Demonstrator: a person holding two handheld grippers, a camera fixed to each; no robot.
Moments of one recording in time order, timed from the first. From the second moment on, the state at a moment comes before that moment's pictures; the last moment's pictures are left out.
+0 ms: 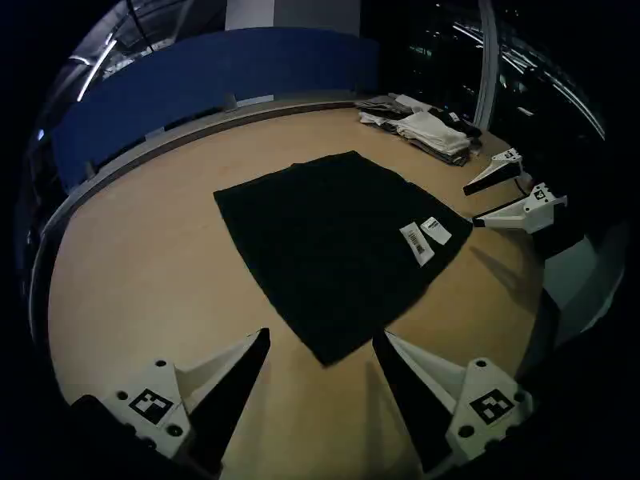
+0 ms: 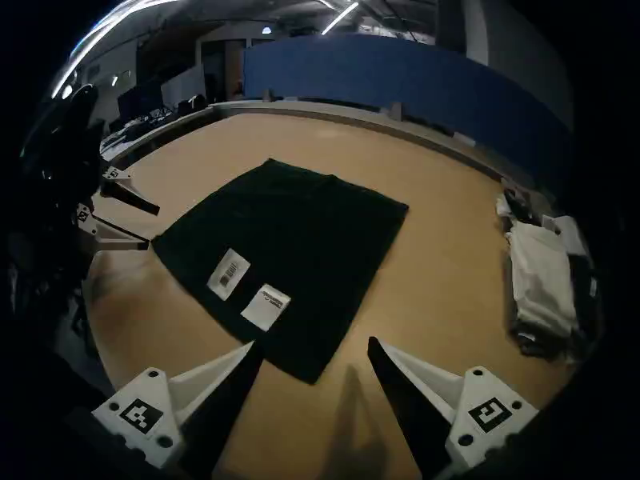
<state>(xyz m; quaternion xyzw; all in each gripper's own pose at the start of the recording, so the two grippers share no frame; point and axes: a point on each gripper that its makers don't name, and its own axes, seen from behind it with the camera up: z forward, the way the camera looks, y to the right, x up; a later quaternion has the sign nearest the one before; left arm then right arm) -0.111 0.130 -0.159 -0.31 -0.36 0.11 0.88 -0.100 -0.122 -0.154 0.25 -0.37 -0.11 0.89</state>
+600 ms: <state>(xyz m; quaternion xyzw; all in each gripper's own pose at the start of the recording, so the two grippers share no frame) -0.127 0.132 -0.170 -0.30 -0.38 0.11 0.87 -0.115 -0.124 -0.166 0.26 -0.39 -0.11 0.87</state>
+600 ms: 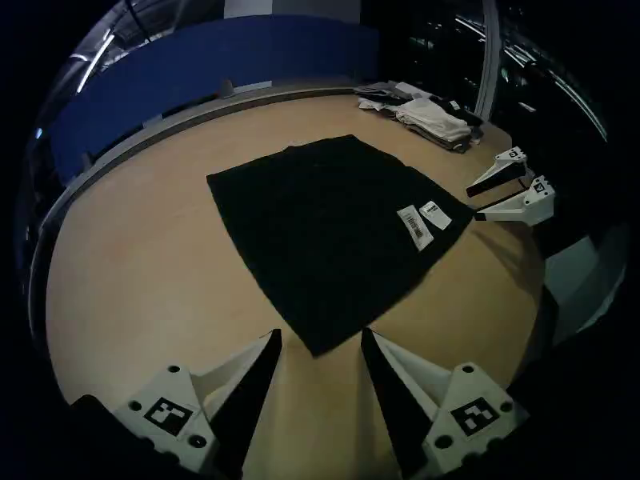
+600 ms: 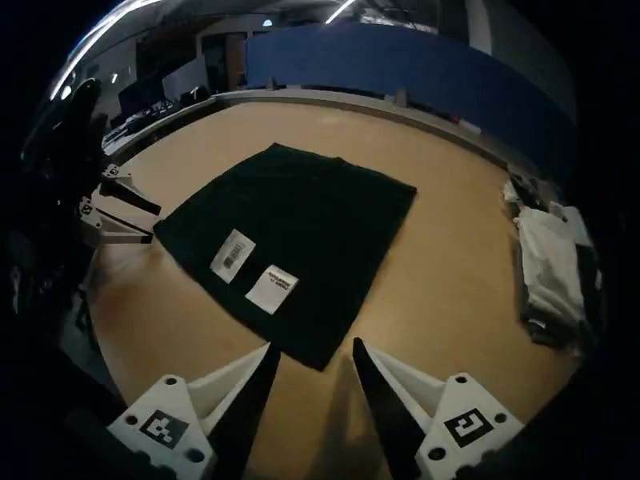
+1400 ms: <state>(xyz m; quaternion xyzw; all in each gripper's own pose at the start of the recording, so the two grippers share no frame) -0.134 0.132 -0.169 -0.29 -0.39 0.14 0.86 -0.127 -0.121 -0.172 0.25 -0.41 -0.12 0.87</state>
